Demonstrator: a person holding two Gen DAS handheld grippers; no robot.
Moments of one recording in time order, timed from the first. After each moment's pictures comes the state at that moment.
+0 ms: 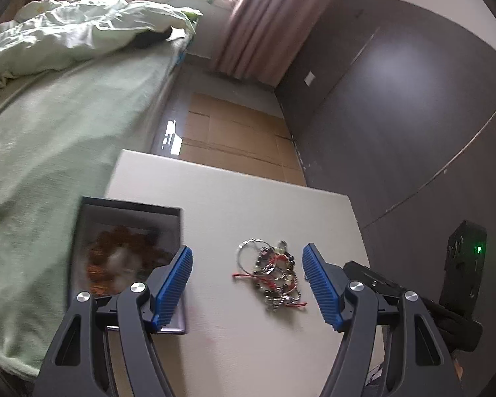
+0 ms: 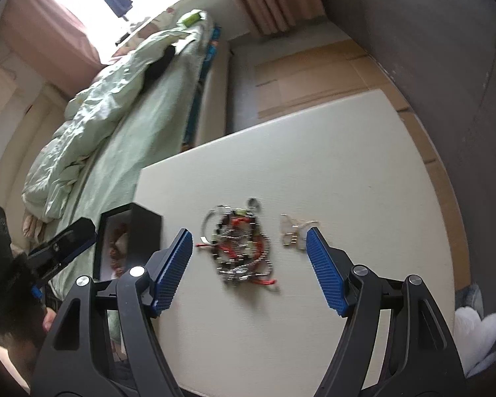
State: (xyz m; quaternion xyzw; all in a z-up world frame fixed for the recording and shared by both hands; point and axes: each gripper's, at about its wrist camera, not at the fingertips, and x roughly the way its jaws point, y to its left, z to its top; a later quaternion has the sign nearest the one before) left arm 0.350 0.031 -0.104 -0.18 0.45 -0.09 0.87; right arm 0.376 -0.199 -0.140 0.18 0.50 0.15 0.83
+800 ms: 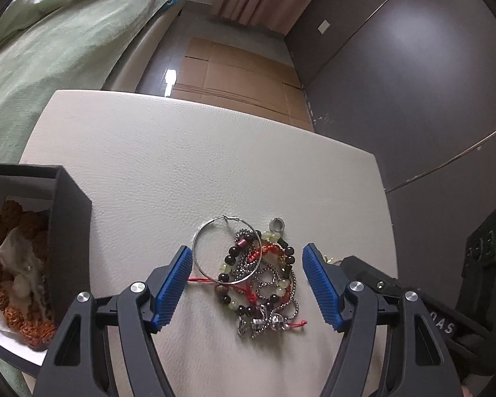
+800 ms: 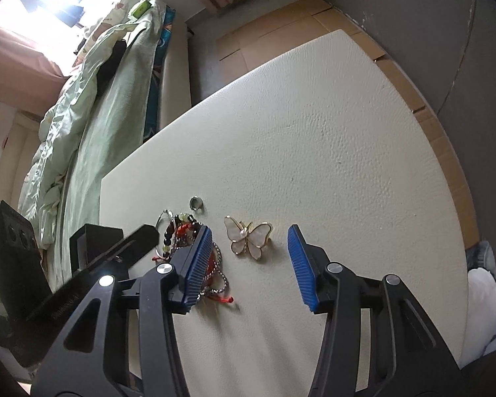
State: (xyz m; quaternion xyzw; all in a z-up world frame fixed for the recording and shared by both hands) left arm 0.414 -0.033 -0.191 -0.17 0.54 -0.09 0.82; right arm 0.413 -0.222 -0.191 0.23 0.57 0.10 0.78
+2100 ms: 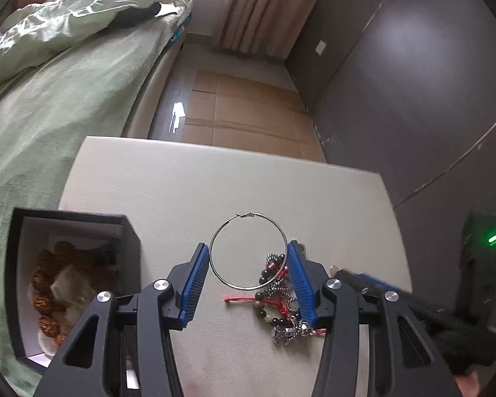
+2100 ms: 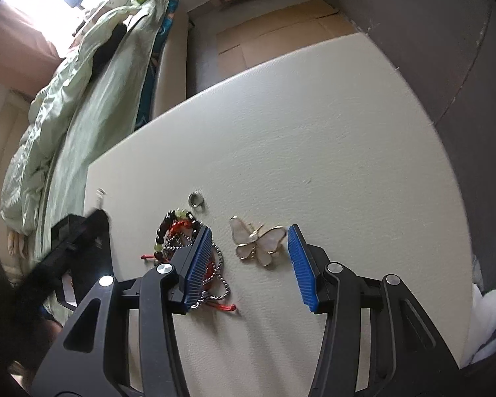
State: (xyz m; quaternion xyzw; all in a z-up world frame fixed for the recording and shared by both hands) left arm 0.405 -0.004 -0.157 -0.14 0.49 -0.07 0.86; right arm 0.419 -0.194 -0.199 0.18 0.58 0.09 0.79
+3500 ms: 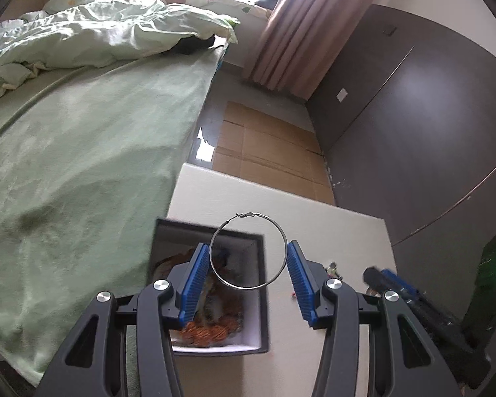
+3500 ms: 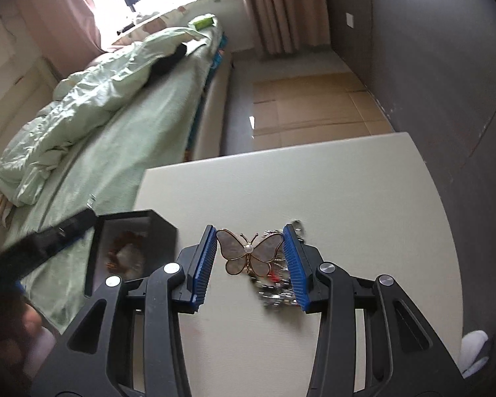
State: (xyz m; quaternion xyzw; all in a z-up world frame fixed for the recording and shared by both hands) left arm 0.350 0.107 -0.105 -0.19 0.44 -0.03 0.88; right arm 0.373 -0.100 -0.120 0.09 0.46 0.12 0.88
